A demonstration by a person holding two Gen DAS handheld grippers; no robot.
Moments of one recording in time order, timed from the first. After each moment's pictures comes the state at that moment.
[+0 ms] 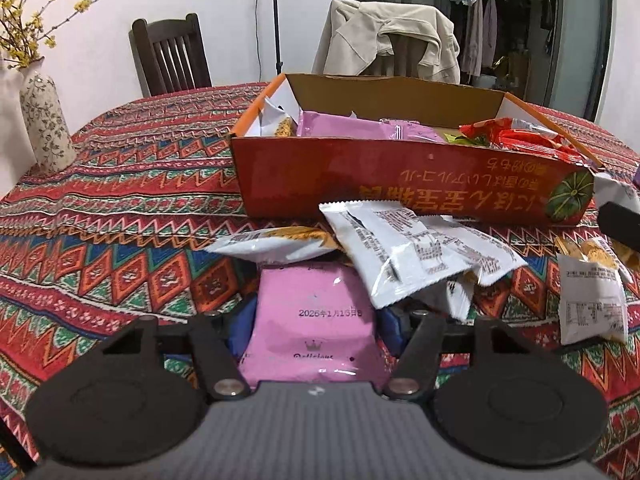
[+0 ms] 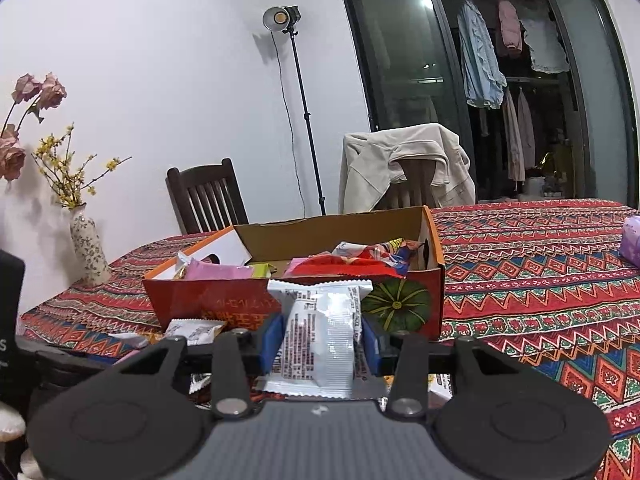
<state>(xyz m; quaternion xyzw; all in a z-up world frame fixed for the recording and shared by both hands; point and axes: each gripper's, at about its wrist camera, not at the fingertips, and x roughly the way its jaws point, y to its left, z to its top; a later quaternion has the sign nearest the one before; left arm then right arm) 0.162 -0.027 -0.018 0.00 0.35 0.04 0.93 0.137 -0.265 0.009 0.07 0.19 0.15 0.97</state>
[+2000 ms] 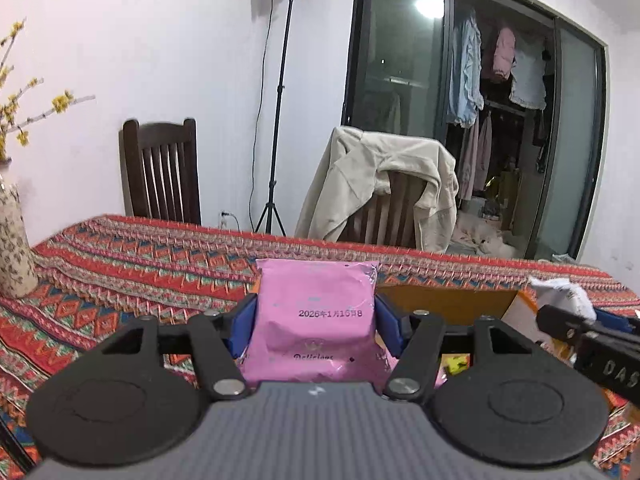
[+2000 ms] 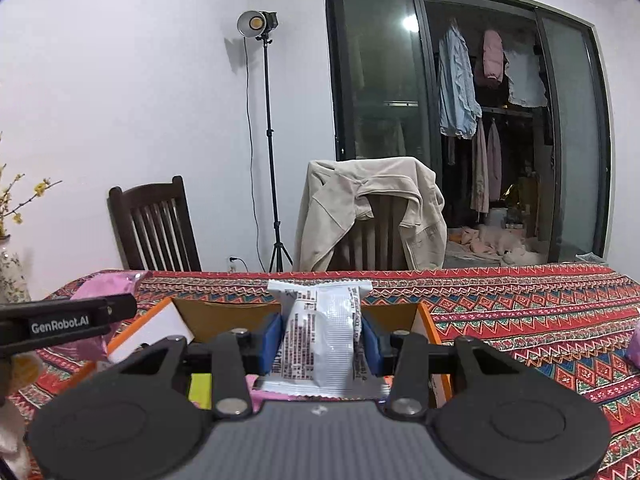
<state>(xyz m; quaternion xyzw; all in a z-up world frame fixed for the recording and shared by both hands) 0.284 -0.015 0.055 -0.05 0.18 0.03 0.98 0.282 -0.223 0.059 0.03 0.17 0.08 0.98</state>
